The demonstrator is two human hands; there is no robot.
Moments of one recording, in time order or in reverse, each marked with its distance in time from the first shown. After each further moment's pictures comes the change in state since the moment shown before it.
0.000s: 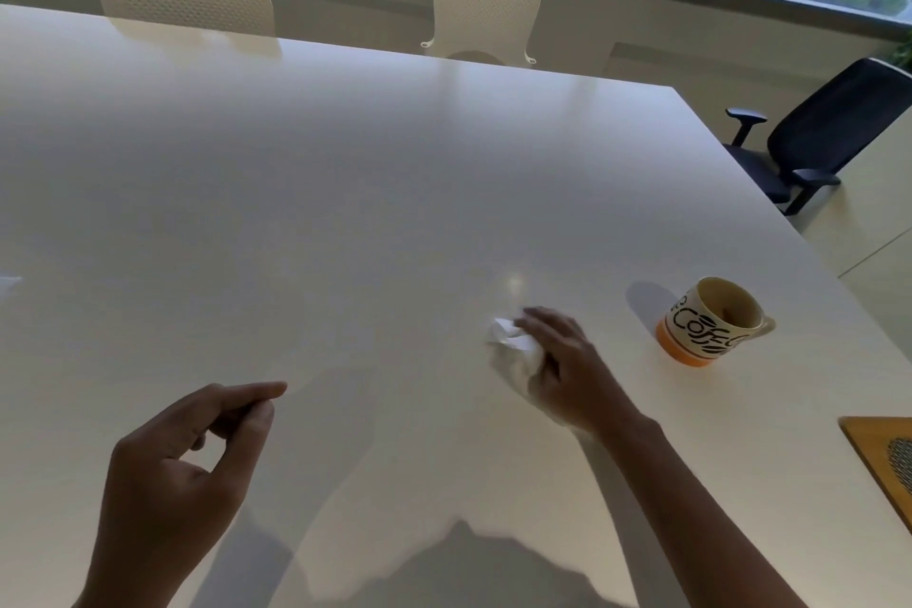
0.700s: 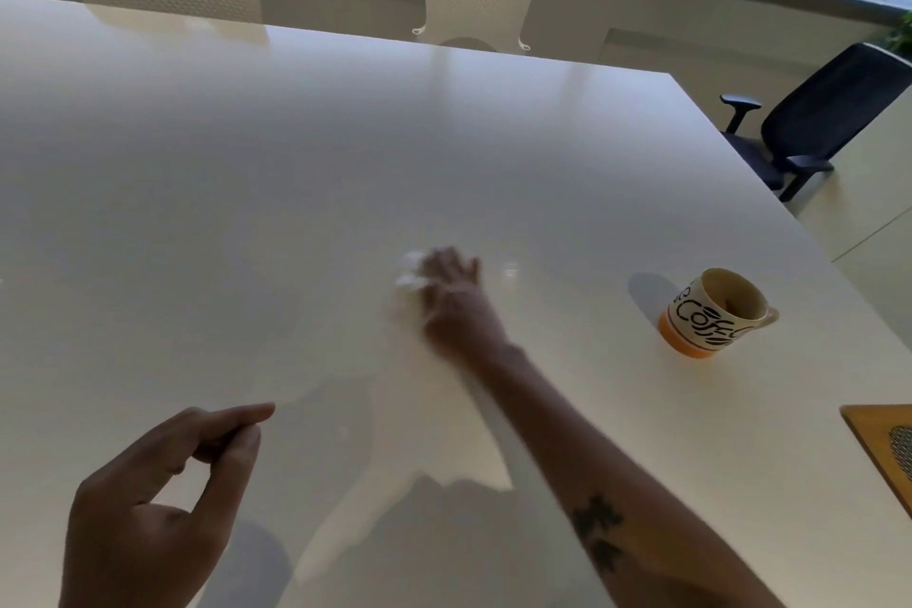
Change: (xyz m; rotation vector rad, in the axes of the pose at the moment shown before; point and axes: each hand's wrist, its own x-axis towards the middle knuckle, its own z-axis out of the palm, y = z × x) left_hand -0.008 -0.017 -0.006 -0.082 -0.011 0.008; right_hand 0.103 -0.093 0.066 -0.162 -0.201 0.019
